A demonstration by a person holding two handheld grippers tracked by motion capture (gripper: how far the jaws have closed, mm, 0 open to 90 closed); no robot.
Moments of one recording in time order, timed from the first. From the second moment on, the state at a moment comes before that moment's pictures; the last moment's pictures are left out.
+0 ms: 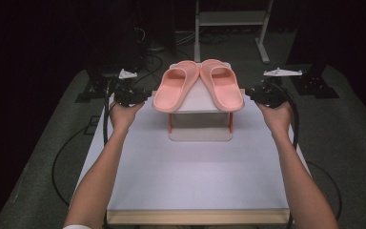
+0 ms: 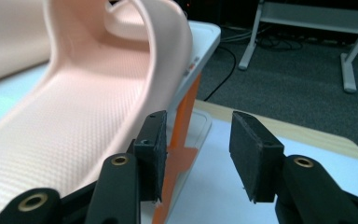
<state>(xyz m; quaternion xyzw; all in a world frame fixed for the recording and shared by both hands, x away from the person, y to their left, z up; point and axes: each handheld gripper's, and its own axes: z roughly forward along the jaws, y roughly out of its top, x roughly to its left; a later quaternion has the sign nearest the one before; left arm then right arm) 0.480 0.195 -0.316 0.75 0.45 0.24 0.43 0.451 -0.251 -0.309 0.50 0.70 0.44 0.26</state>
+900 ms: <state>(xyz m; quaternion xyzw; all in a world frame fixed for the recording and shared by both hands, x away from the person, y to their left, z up) 0.488 0.179 -0.322 0.74 0.44 0.23 0.44 0.461 -0.230 -0.315 0.50 0.70 0.44 0.26</state>
